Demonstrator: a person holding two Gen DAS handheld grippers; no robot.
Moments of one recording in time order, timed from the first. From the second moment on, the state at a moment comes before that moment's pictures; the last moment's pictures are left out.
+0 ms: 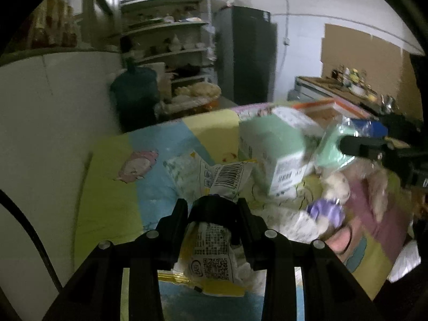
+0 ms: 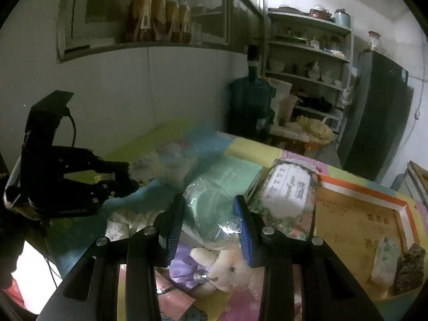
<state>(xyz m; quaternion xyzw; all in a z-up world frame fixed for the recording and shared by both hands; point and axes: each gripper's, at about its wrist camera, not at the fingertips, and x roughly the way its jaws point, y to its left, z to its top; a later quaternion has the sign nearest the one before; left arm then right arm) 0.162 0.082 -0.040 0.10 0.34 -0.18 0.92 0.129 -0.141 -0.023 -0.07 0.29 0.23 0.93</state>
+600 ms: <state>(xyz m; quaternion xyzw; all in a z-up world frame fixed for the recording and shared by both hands) 0.135 0.031 0.007 0.04 0.30 -0.10 0.95 0.104 -0.192 0.014 -0.04 0.23 0.21 0.95</state>
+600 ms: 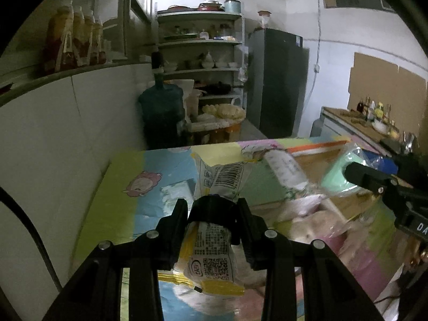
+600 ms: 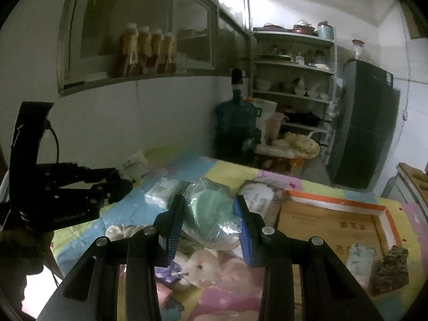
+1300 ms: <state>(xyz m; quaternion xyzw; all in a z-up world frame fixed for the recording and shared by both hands) 0.129 -0.077 0.018 0.01 0.29 -0.15 0.95 0.075 -0.291 0.029 -0.01 0.20 0.16 0.97</state>
